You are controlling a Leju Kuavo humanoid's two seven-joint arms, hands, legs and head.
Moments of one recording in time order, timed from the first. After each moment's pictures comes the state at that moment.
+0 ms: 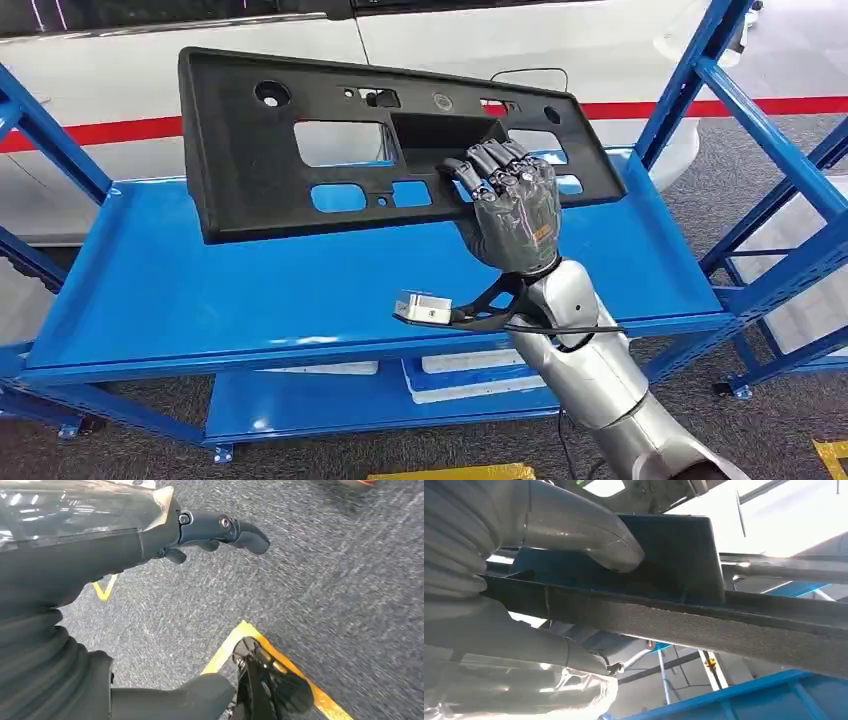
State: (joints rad) left arm -0.07 -0.17 0.95 -0.21 -0.50 0.31 -0.07; right arm -0.46 -0.16 0.47 -1.60 1.20 -0.65 -0.13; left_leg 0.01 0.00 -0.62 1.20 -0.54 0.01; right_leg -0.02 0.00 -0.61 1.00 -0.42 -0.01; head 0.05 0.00
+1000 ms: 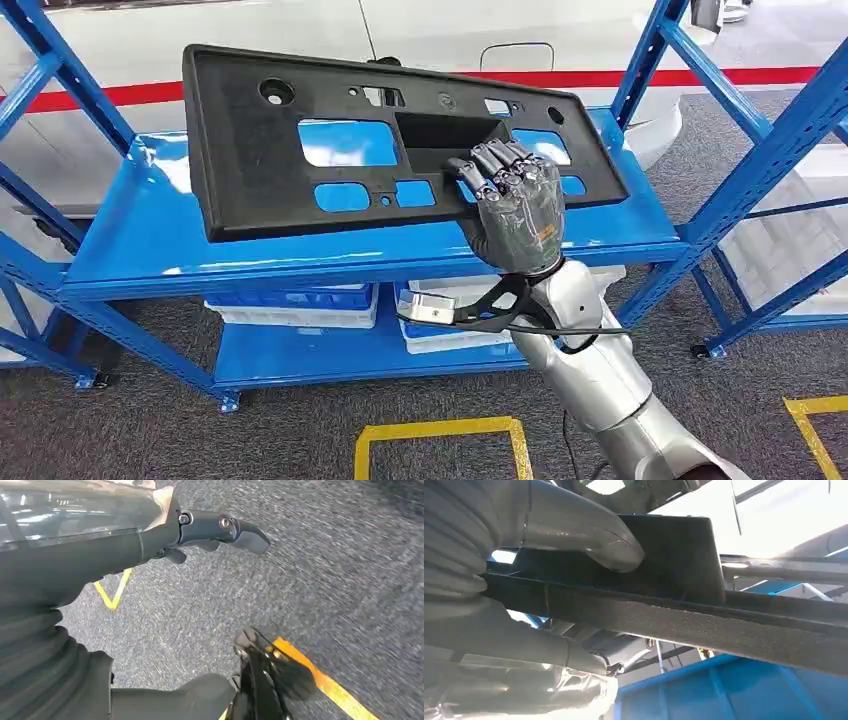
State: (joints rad) left arm -0.07 -0.16 0.96 -0.21 -0.51 0.25 -0.08; right arm -0.46 -0.17 0.46 -1.62 1.20 -0.63 -0.12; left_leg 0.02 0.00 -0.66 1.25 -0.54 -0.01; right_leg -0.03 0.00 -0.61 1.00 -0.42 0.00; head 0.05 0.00
